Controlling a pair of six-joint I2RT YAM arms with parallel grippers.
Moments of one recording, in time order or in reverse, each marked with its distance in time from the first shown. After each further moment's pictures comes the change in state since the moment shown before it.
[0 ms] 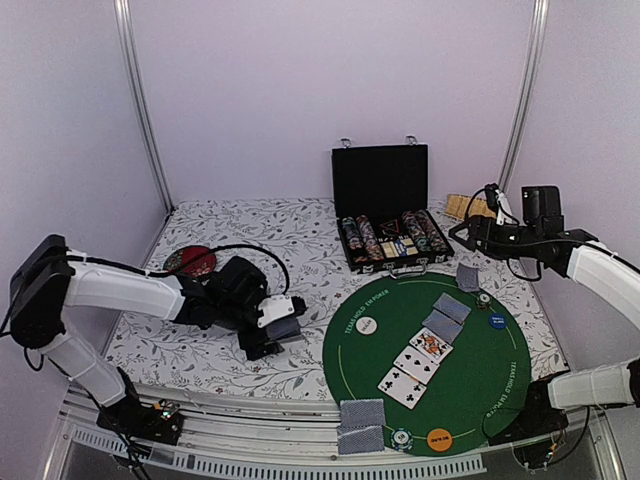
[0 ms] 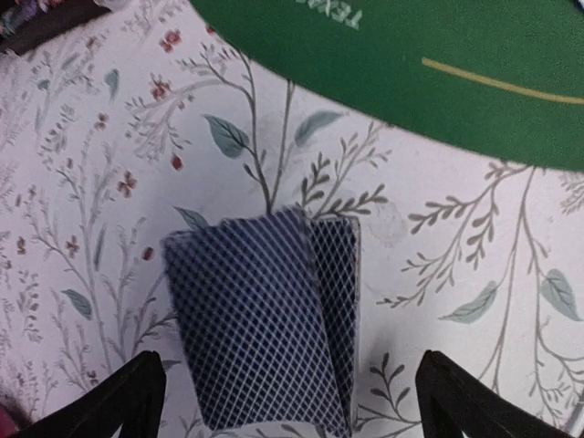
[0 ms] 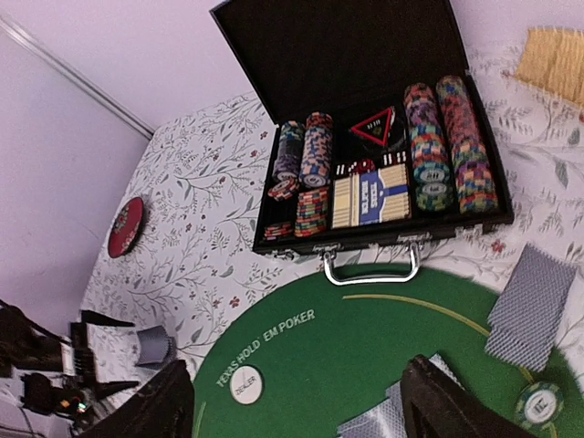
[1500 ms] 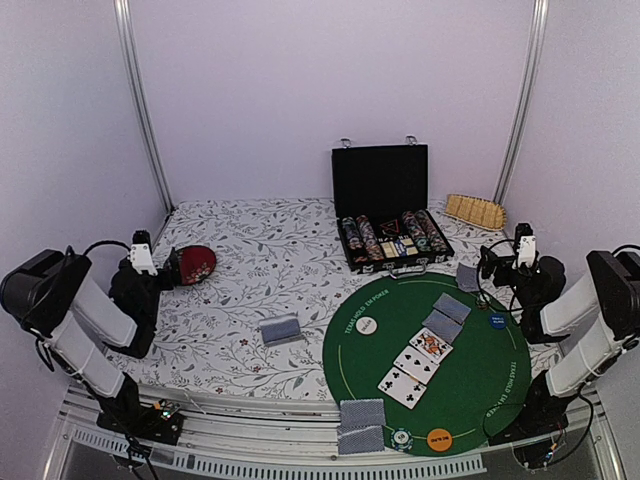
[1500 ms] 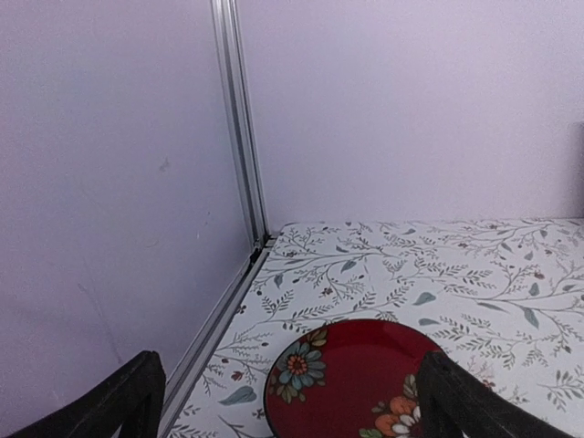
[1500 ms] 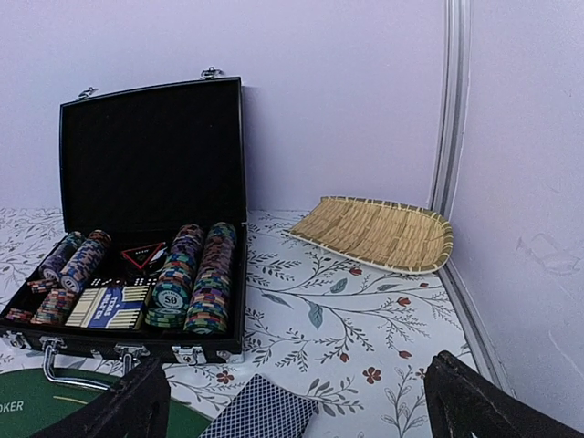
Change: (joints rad) left arm 0.734 0.022 -0.612 1.653 -0.395 -0.328; right arm -0.237 0.385 -0.621 1.542 0.294 -0.369
